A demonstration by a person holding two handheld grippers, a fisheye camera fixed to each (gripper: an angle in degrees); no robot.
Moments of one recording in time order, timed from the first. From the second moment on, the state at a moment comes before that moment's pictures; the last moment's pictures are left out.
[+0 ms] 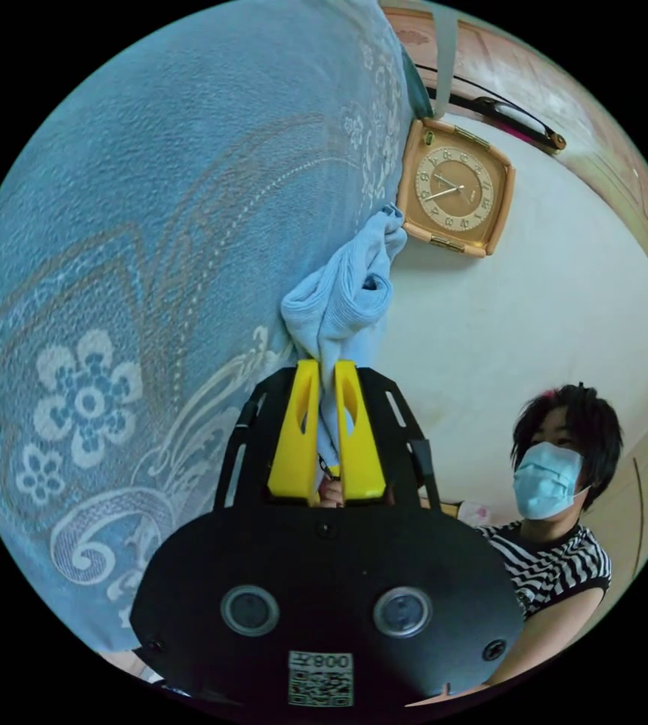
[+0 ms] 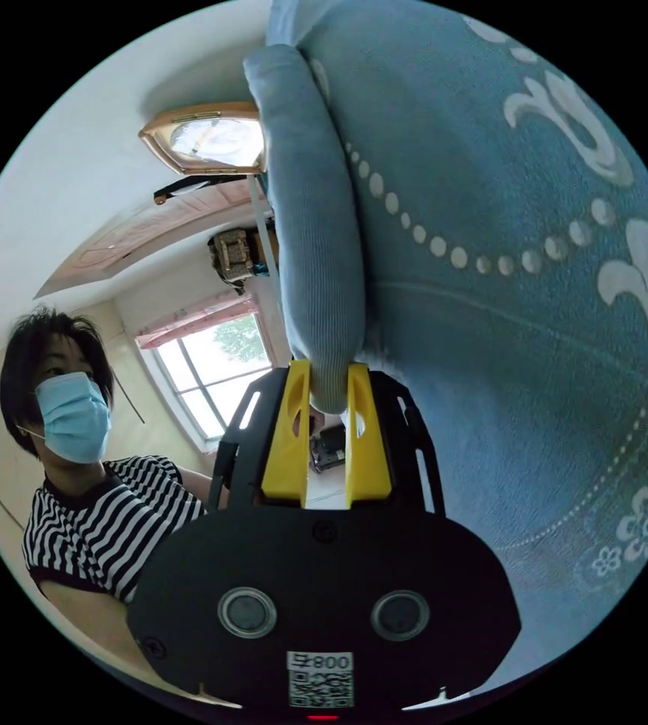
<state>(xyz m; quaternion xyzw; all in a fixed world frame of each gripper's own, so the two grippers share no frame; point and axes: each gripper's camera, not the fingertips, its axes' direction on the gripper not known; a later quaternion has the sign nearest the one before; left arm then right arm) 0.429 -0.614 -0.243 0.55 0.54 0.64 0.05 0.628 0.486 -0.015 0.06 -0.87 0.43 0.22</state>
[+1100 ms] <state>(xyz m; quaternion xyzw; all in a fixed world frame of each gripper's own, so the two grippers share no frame) 0.368 -0.461 0.204 0.54 0.35 0.75 0.12 0.468 1.093 -0.194 0.15 -0.77 0.58 0.20</state>
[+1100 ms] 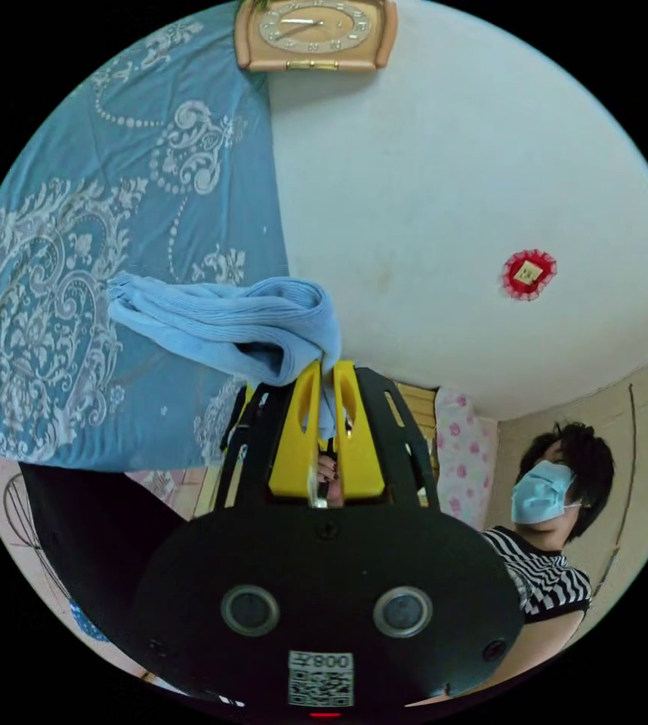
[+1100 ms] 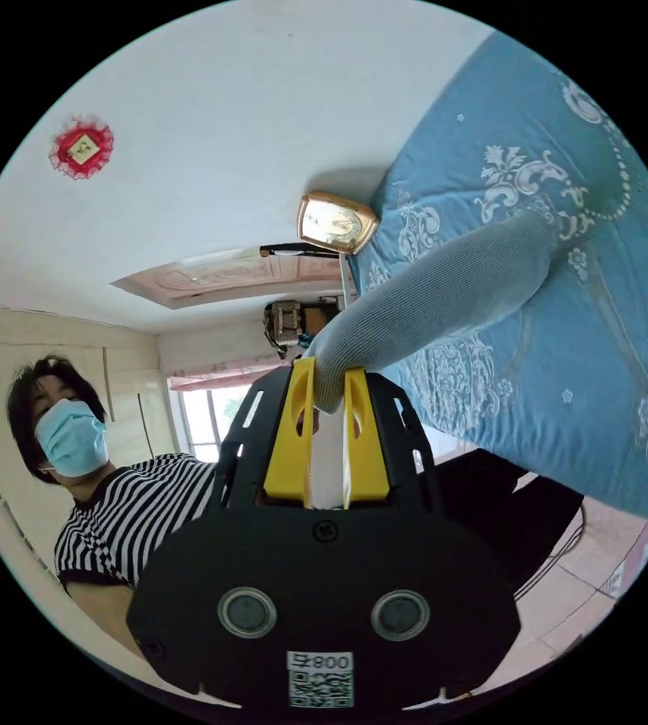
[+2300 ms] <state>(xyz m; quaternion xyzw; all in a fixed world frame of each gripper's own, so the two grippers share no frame) 0.427 -0.352 0.784 0.57 0.22 0.78 0.15 0.188 1.685 -0.127 0.22 -0.73 0.63 0.15</state>
